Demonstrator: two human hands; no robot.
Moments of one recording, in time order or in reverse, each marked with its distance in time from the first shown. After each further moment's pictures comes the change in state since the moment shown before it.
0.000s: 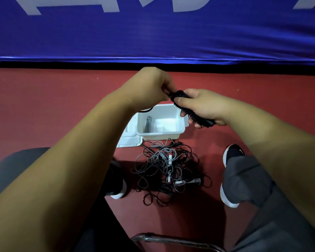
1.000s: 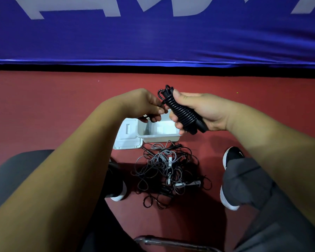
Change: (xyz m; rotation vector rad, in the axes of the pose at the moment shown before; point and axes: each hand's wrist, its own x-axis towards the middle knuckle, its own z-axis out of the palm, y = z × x) left_hand -0.010 -0.037 0.016 -0.366 -0.324 -0.294; right_hand -0.020 -0.011 0.007 0.404 -0.284 -0.059
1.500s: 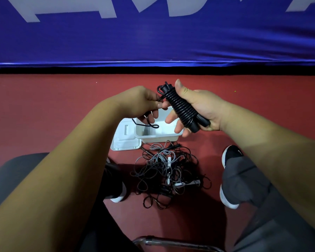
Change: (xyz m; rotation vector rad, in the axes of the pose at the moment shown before) left_hand 0.000 0.010 0.003 -0.040 0.058 0.050; right_hand -0.008 -0.007 0.006 0.009 0.082 -0.006
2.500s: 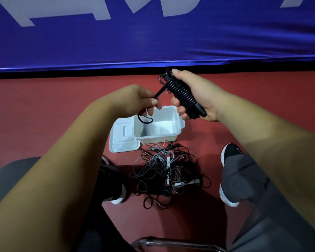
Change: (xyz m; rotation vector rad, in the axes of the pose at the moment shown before) left_hand -0.002 0.006 -0.008 0.179 0.030 0.079; right_hand 0.014 -0.010 -0.021 0.026 0.173 -0.004
